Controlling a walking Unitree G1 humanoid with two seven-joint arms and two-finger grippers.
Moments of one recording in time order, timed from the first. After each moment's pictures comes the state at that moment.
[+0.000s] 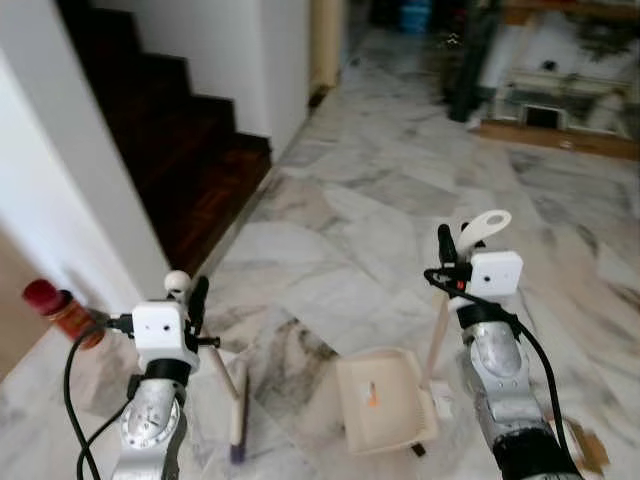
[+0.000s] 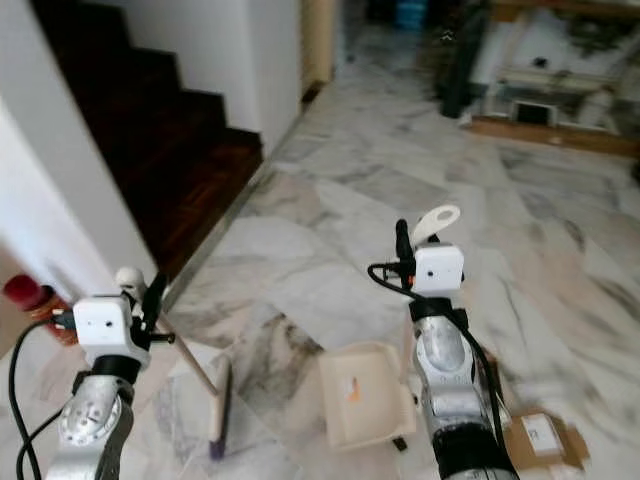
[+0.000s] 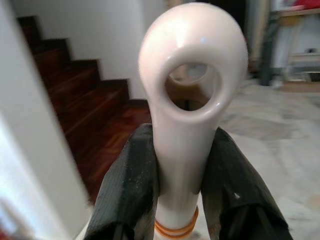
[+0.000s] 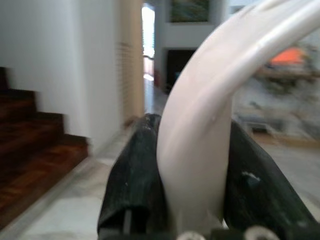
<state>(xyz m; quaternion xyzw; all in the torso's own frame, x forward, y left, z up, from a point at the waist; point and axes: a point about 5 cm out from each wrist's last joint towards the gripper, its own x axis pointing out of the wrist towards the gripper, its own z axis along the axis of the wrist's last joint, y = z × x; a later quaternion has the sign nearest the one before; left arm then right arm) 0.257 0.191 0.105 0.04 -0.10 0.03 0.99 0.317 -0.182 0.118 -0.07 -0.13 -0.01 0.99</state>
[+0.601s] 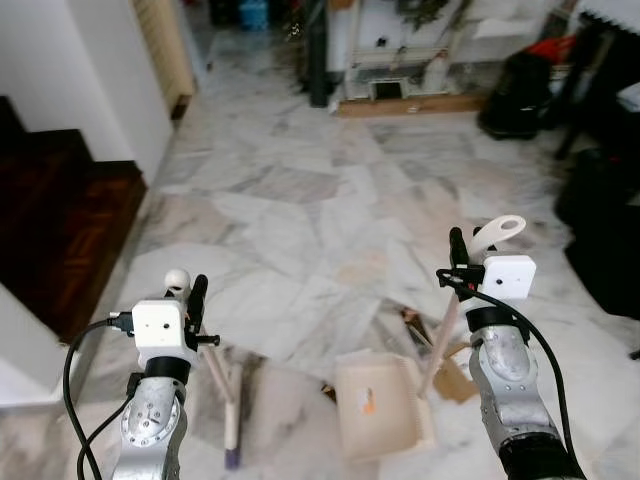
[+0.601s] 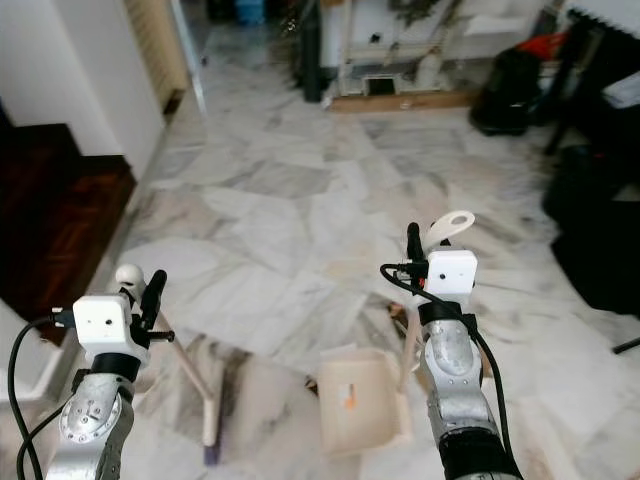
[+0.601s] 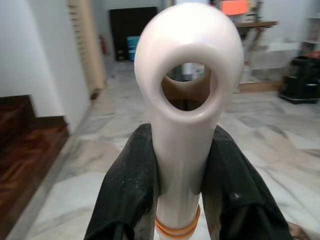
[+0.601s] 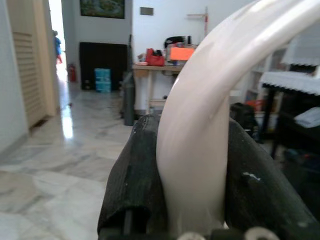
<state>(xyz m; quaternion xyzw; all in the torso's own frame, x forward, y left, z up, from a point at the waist) 0.257 0.191 0.104 0.03 -0.10 0.03 0.99 0.316 -0.183 0.117 -0.08 -0.13 -0.01 0.99</state>
